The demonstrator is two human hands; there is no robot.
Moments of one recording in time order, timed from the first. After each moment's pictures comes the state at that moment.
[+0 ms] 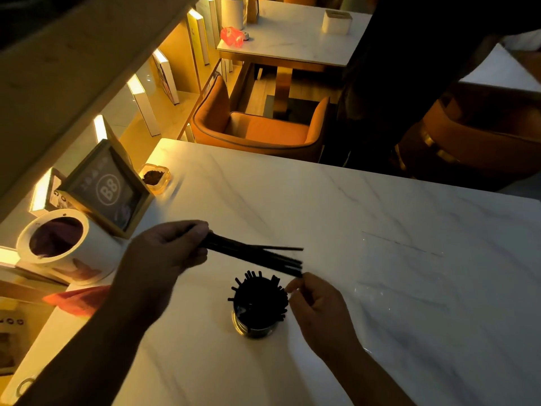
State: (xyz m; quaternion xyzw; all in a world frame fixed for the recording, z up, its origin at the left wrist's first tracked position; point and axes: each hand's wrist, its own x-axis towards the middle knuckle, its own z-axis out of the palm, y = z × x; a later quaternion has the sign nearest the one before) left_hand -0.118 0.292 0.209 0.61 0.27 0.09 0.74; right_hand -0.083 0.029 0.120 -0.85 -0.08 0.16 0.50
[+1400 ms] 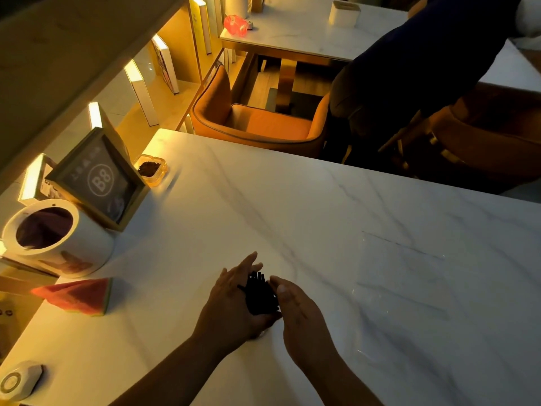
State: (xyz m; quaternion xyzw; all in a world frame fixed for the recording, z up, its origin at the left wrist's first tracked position) left_hand -0.123 0.210 0.058 0.90 0.10 -0.02 0.43; right_hand -0.093 0.051 0.097 -0.76 -0.01 0.26 0.59
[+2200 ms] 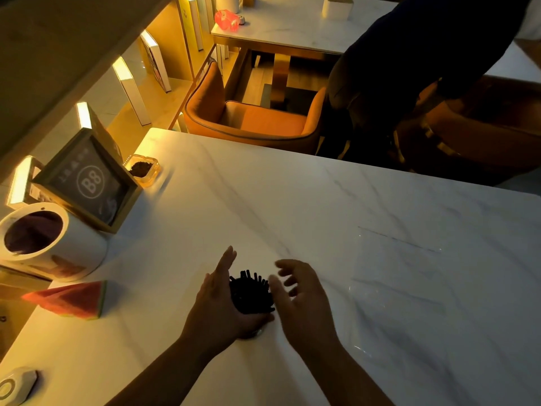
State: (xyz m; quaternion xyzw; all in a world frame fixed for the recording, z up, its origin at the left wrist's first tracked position) left_hand -0.128 0.215 0.064 0.87 0.18 -0.04 0.46; right_hand -0.074 0.045 0.099 -0.88 -0.08 0.10 0.45
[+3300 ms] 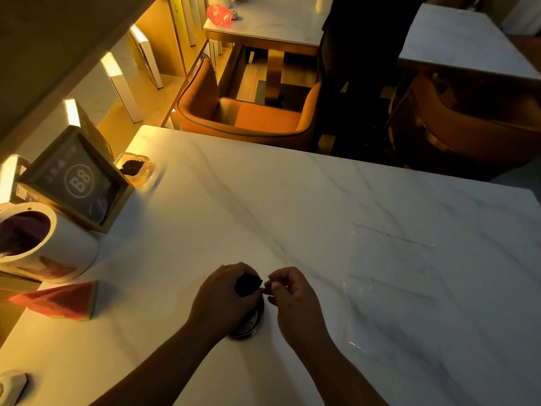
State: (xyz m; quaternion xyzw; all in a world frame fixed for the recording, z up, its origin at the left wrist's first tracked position) left_hand -0.103 0.203 0.056 0.92 0.13 -0.01 0.38; right_hand -0.074 0.040 0.071 -0.78 0.03 0.21 0.59
